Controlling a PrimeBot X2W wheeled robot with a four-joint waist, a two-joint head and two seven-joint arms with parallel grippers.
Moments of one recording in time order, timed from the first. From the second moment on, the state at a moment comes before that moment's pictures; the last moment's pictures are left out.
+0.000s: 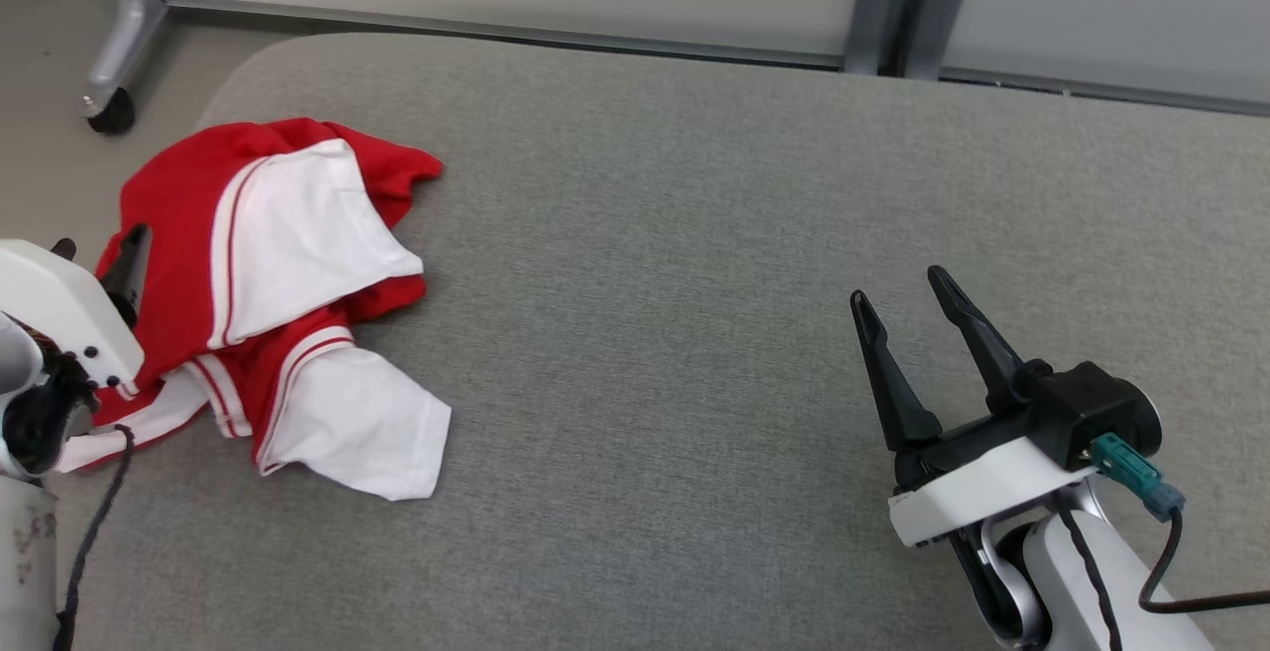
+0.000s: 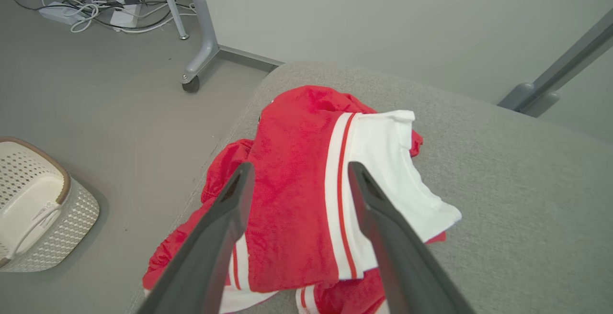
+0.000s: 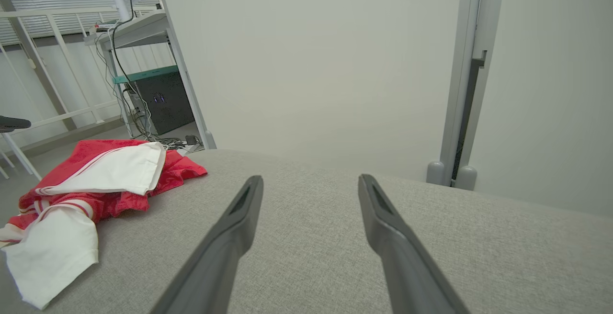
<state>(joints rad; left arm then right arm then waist) -0.54 0.35 0.10 0.49 -0.46 -0.10 0.45 -0.29 -0.13 0.34 0.23 0.27 0.13 -0.26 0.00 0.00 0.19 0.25</state>
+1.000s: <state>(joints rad) -0.72 0.51 -0.10 0.79 -0.56 -0.13 0.44 -0.31 -0.11 0.33 0.23 0.29 0.13 -0.26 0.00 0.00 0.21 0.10</state>
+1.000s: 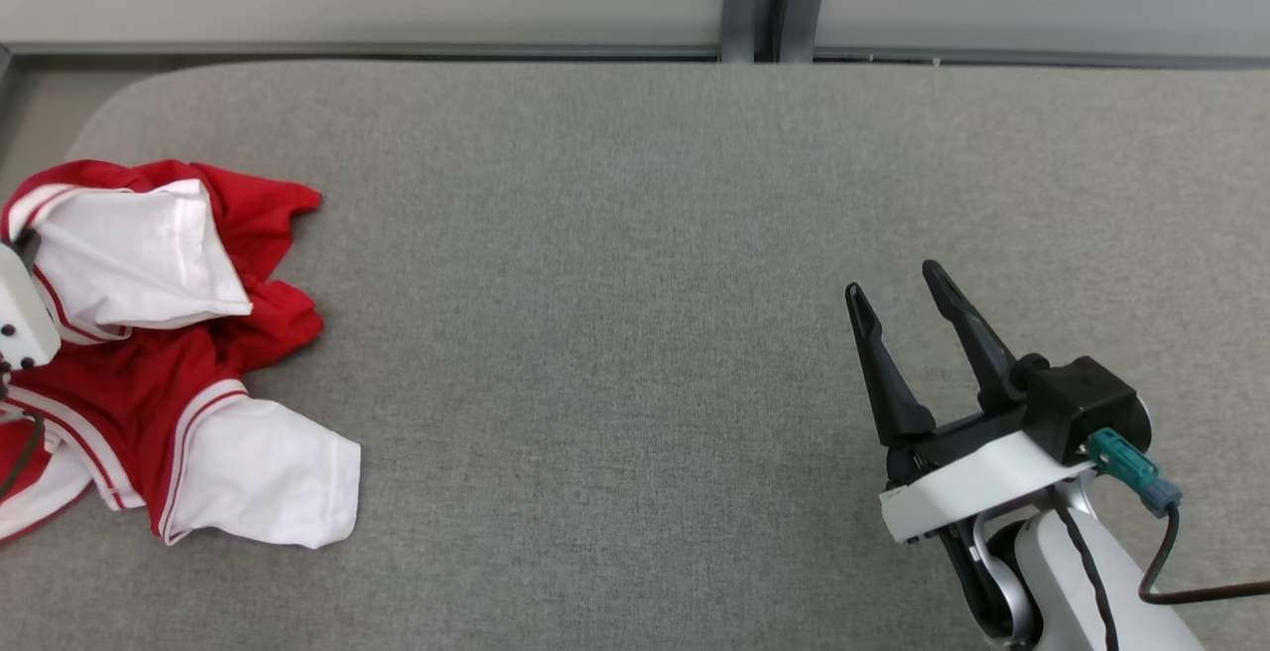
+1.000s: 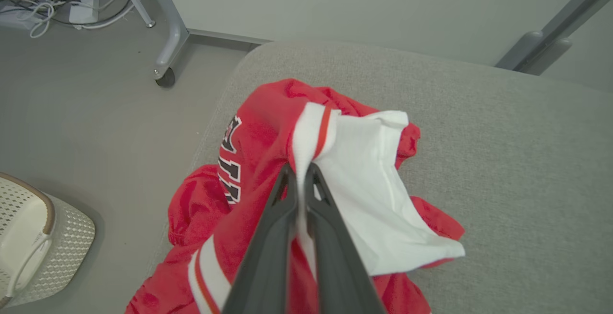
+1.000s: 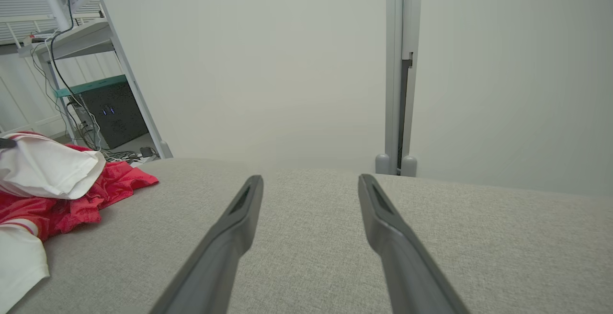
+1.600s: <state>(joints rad) -0.82 0.58 -0.39 0.21 -0.63 -0.13 0.52 -0.23 -0.06 0.28 0.24 0.30 0.13 -0.26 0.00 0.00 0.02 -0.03</state>
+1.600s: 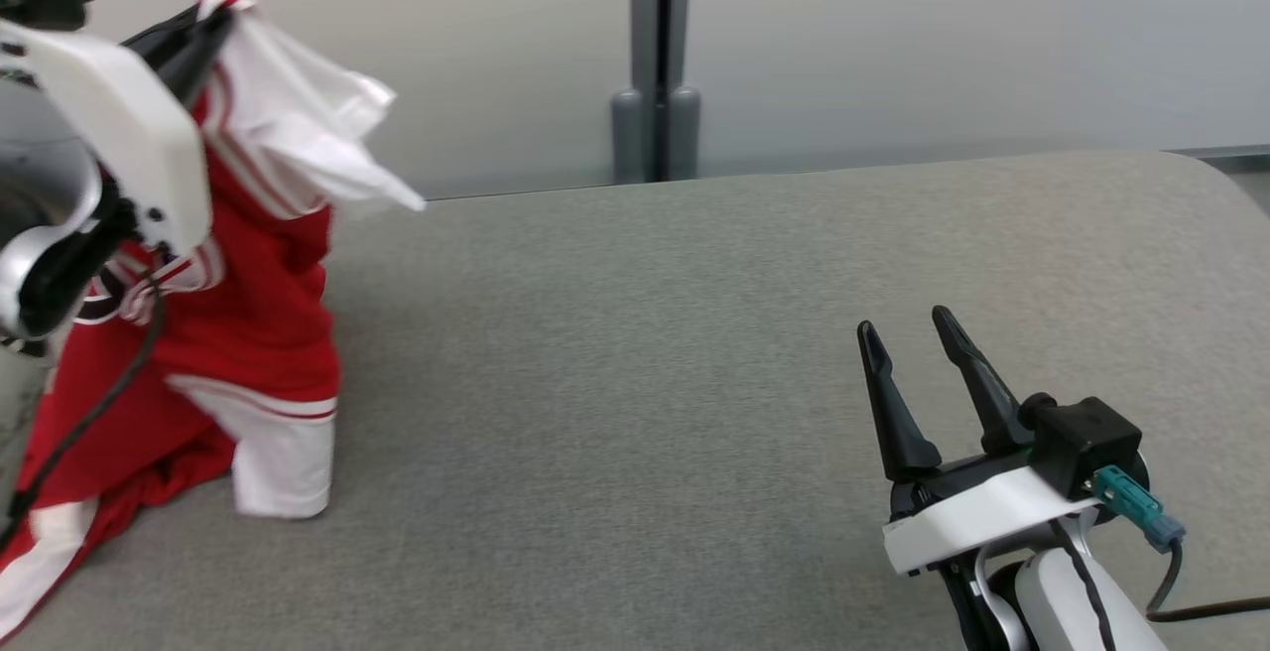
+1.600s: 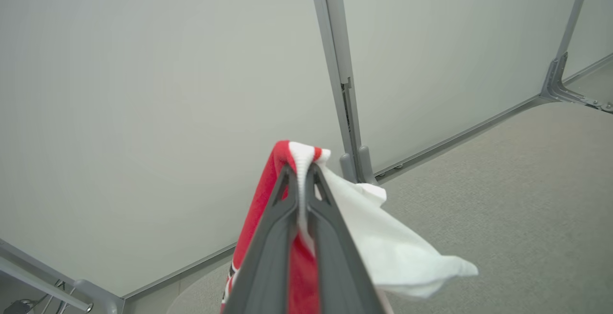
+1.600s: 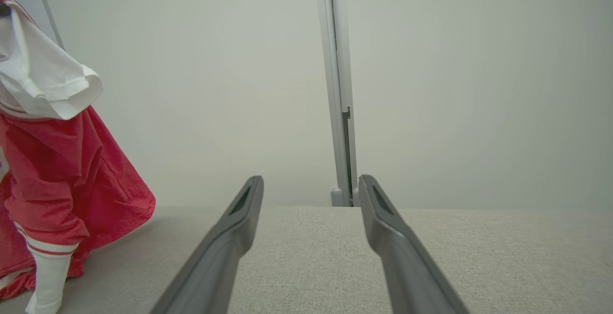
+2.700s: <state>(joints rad) -0.43 0.39 -0.43 0.47 -0.73 -0.10 0.12 -0.24 -0.08 0.21 0.22 0.28 0.13 -0.26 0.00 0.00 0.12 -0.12</state>
